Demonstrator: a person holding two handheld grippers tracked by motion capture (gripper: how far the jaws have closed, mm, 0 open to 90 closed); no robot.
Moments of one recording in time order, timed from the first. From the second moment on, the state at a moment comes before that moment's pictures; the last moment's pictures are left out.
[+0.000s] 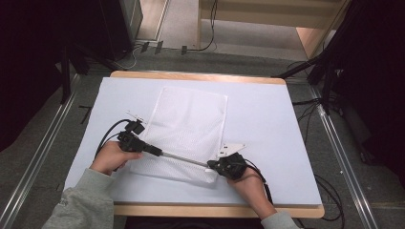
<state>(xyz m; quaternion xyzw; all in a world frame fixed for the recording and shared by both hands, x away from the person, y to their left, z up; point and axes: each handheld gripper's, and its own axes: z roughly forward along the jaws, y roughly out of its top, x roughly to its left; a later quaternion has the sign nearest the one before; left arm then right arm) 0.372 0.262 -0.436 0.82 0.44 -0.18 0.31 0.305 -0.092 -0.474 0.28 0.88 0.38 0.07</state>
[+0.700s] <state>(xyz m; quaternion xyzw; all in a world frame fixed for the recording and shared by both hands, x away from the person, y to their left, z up) 0.367 0.308 -0.433 0.80 0.46 -0.17 0.33 0.307 -0.095 -0.476 0.28 0.87 0.39 0.06</state>
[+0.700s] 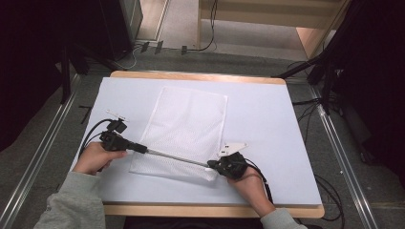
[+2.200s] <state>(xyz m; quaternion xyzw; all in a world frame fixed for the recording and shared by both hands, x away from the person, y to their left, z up) 0.344 0.345 -0.439 0.78 0.50 -0.12 0.34 0.352 -0.109 -0.470 0.39 0.83 0.38 0.09</state>
